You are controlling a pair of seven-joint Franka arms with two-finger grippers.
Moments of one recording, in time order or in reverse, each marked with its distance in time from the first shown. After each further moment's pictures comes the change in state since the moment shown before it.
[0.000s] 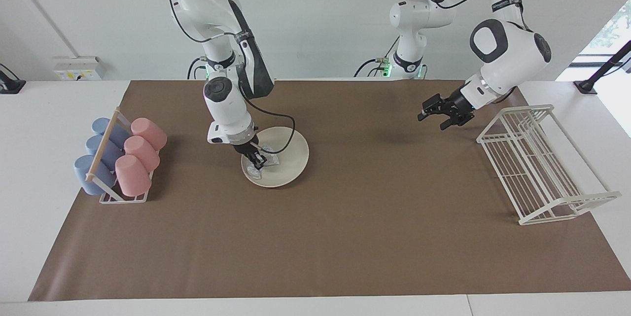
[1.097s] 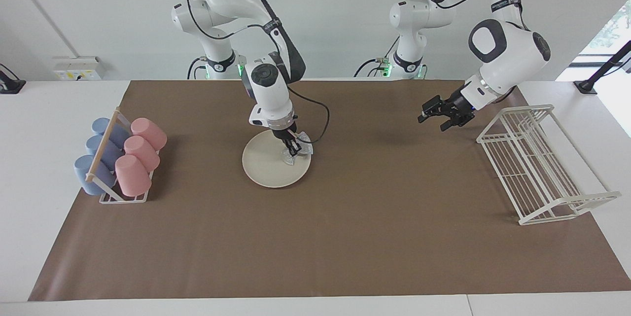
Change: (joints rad) left arm -0.002 0.000 -0.010 0.000 0.000 0.023 -0.046; right arm 0.205 0.003 0.004 0.001 0.000 0.026 0.438
